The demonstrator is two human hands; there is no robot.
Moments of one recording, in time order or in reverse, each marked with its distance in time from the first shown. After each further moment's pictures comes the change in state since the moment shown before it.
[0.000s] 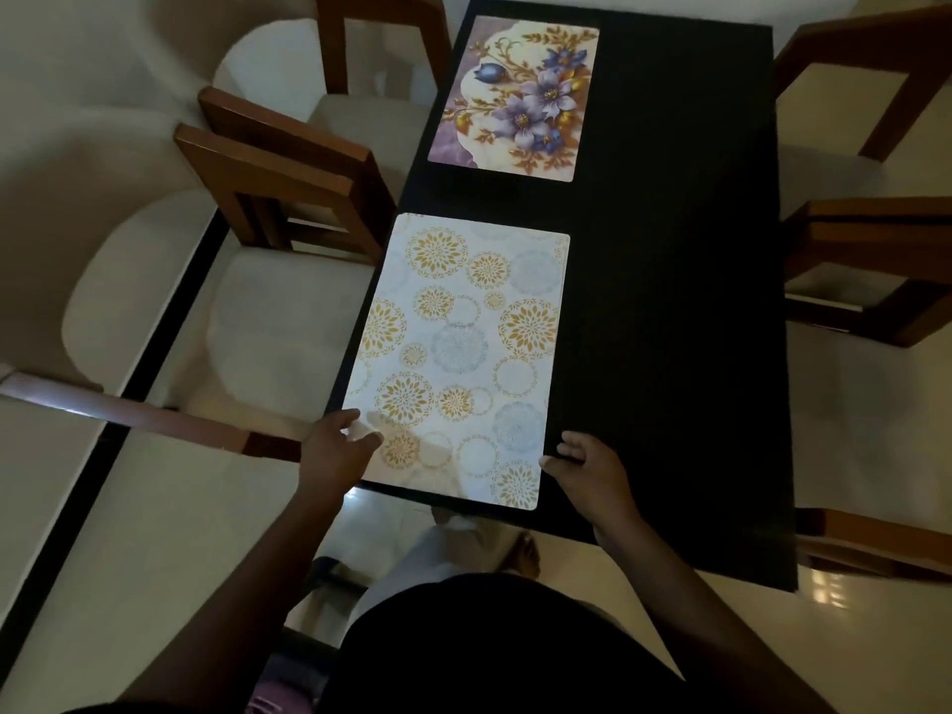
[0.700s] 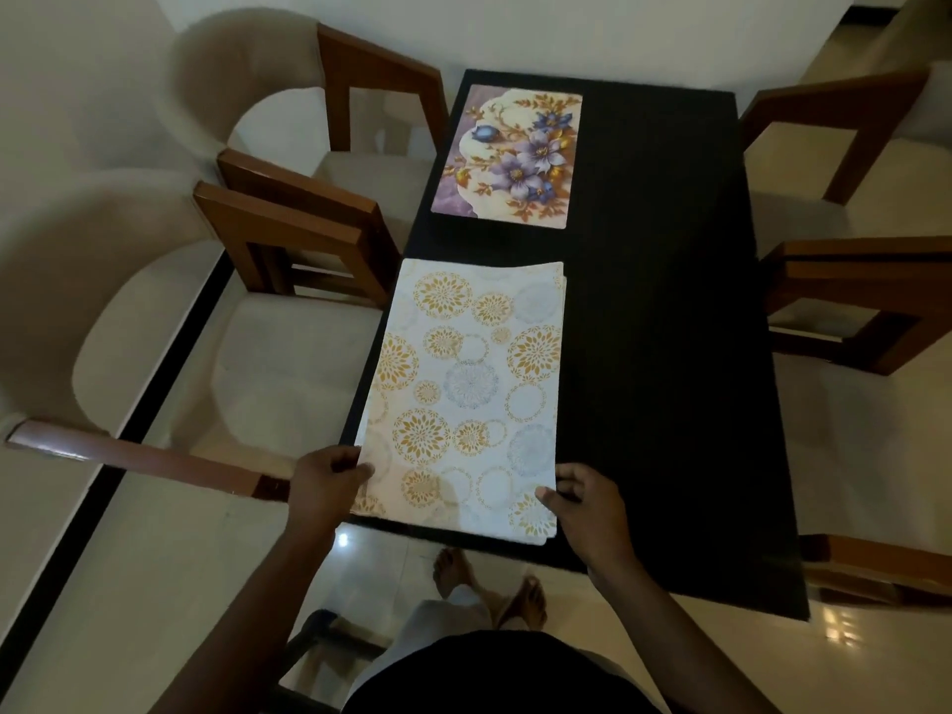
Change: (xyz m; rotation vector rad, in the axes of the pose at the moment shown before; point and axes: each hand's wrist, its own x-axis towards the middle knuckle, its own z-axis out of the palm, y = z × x) left_hand -0.007 0.008 -0.032 -0.232 -0.054 -0.013; right_hand -0.019 -0.004 0.020 0.049 0.043 -0.177
